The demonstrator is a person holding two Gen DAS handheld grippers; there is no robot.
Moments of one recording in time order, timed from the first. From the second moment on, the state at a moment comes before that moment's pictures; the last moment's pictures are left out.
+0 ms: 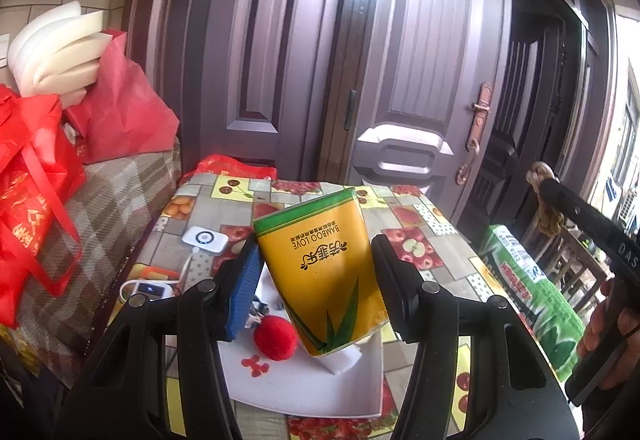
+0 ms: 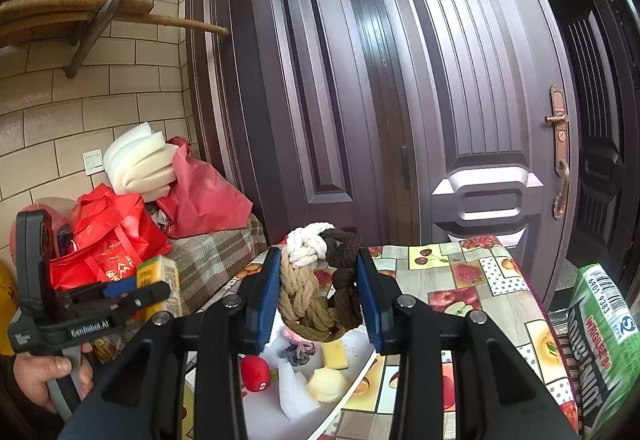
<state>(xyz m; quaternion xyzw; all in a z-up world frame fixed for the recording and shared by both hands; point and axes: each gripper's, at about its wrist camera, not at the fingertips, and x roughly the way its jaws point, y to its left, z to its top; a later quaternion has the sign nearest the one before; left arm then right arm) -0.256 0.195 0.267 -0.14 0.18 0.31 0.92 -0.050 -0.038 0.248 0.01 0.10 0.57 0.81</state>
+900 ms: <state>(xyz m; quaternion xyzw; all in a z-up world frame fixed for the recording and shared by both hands) -0.205 0.245 0.266 -0.12 0.21 0.30 0.92 -0.059 0.042 0.239 -0.03 0.13 0.63 0.77</state>
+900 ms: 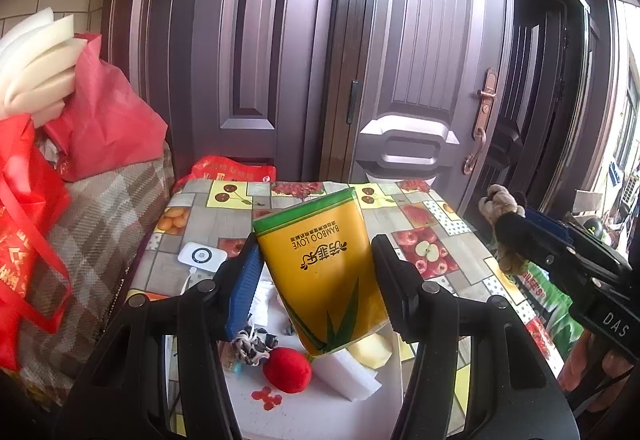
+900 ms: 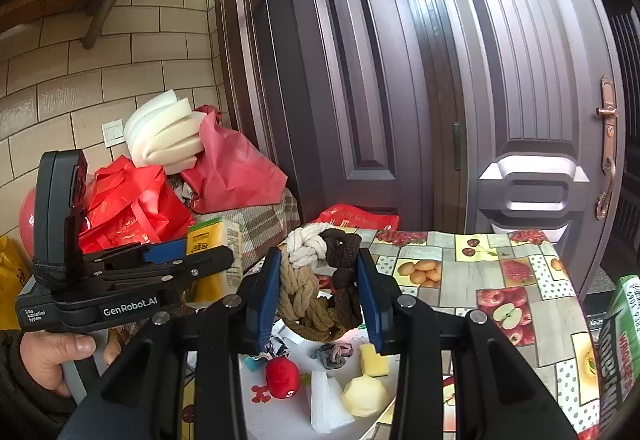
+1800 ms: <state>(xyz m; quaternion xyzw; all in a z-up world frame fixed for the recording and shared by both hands) -0.128 0.314 0.147 -0.15 0.35 0.32 0.87 -0.017 0.148 0.147 -0.10 0.26 0.62 0.73</state>
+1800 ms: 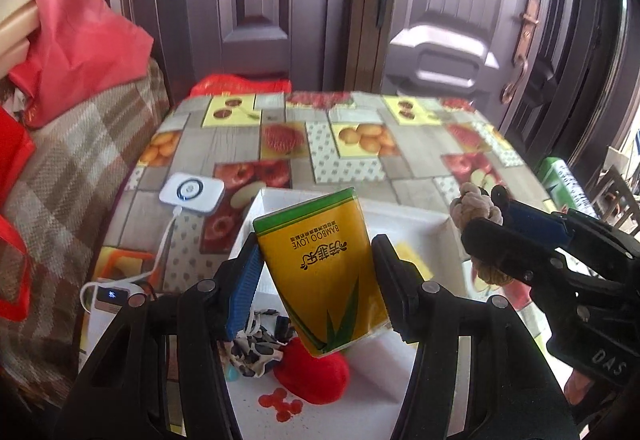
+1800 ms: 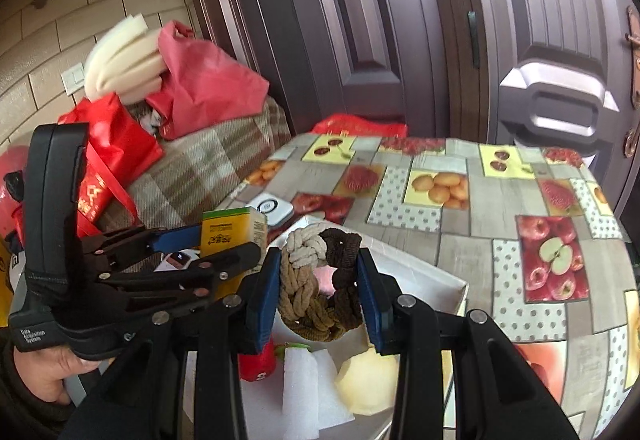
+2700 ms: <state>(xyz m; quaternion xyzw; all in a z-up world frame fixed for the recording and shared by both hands) -0.156 0.321 0.140 -0.17 0.33 0.40 0.84 -0.021 0.132 0.140 -0.11 0.24 0.59 0.76</state>
